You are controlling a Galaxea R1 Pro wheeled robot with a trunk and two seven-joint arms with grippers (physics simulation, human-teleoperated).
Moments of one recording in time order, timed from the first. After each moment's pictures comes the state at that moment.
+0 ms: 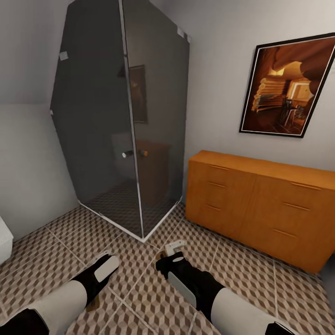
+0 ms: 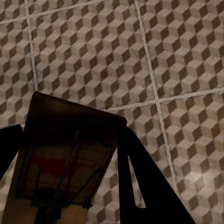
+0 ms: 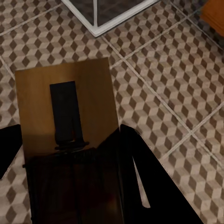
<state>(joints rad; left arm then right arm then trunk) -0.75 0.06 -0.69 -0.40 1.35 0.09 0.92 -0.71 0.17 0.89 -0.63 -0.63 0.41 -0.38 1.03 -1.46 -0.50</state>
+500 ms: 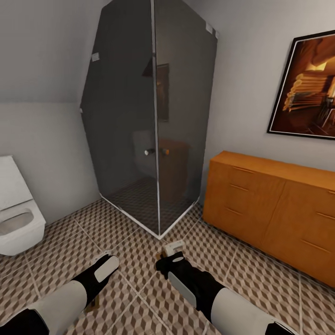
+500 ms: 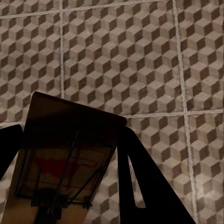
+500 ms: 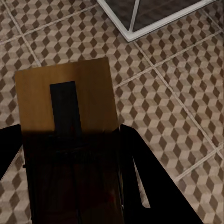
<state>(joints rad) -0.75 0.06 -0.69 -0.40 1.35 0.09 0.92 -0.71 0.17 0.89 -0.63 -0.63 0.41 -0.38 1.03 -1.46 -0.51</state>
